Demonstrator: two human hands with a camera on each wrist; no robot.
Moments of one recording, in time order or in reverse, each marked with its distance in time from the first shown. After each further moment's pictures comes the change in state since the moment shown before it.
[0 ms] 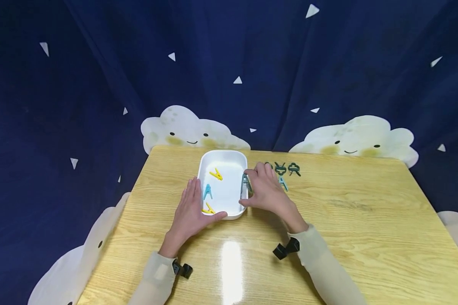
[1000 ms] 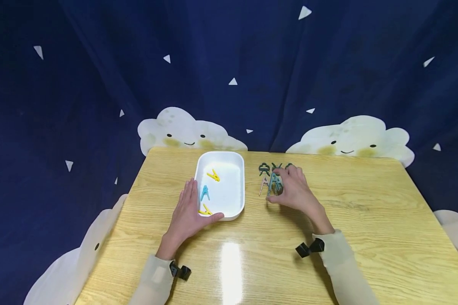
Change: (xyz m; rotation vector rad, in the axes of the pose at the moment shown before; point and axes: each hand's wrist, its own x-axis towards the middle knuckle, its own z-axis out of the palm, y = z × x) left_hand 0.000 -0.002 0.004 -0.031 0.014 -0.004; right_hand -0.039 0.083 -0.010 0.130 0.015 0.186
